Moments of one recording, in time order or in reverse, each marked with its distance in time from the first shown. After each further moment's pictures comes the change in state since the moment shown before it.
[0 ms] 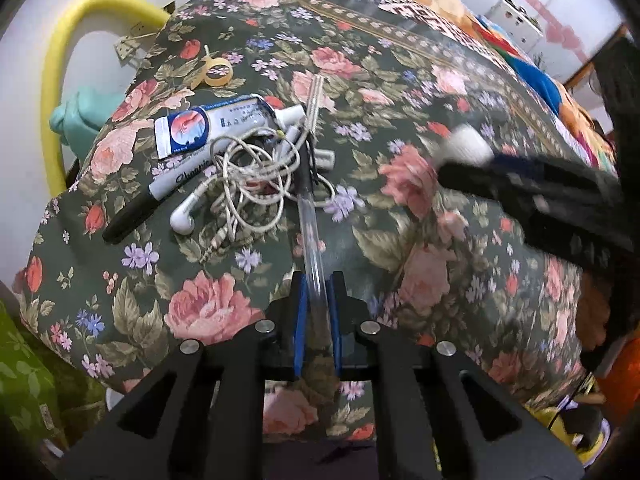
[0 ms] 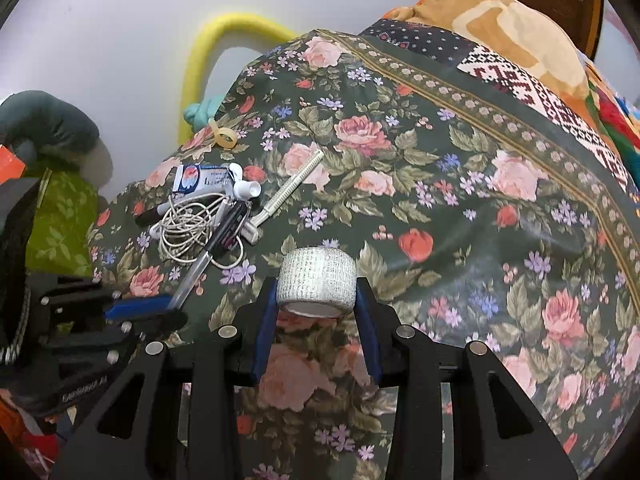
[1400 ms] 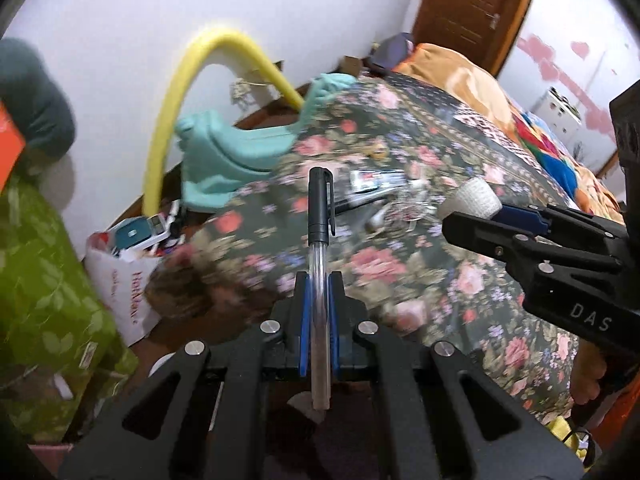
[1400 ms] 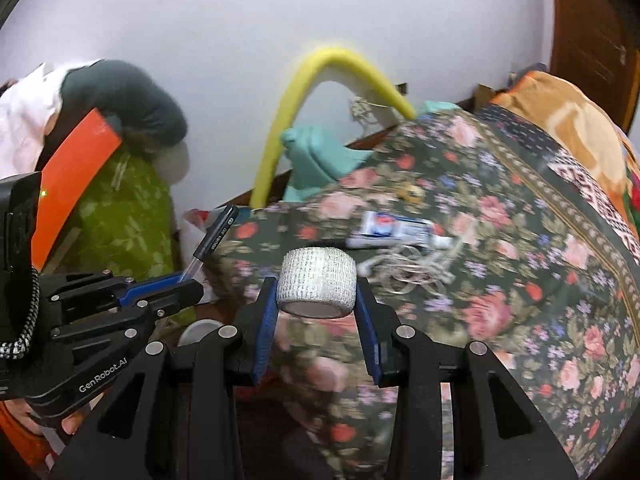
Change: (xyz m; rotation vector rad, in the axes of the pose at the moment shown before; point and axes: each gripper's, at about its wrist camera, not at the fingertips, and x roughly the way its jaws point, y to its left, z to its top) left arm -0.153 0.084 -0.096 -0.200 -0.297 0.176; right arm -0.059 0.176 -0.006 -0.187 -0.128 0.105
